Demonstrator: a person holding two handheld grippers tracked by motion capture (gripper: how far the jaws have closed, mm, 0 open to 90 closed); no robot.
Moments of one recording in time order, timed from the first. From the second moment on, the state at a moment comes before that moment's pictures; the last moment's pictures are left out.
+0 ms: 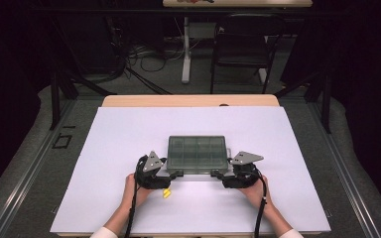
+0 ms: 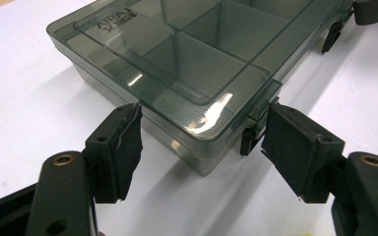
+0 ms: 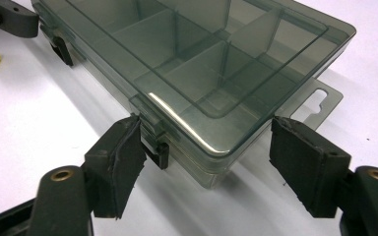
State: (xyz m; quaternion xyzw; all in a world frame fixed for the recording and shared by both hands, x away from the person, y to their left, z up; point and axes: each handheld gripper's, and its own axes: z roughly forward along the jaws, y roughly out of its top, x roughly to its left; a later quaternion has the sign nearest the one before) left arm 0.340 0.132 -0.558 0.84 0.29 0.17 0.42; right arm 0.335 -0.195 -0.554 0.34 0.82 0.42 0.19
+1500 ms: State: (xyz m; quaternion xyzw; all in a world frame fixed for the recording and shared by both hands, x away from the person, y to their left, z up) left arm 0.336 0.131 -0.554 0.84 0.28 0.19 0.42; right arm 0.333 -0.198 -0.551 0.34 0.81 0.43 0.19
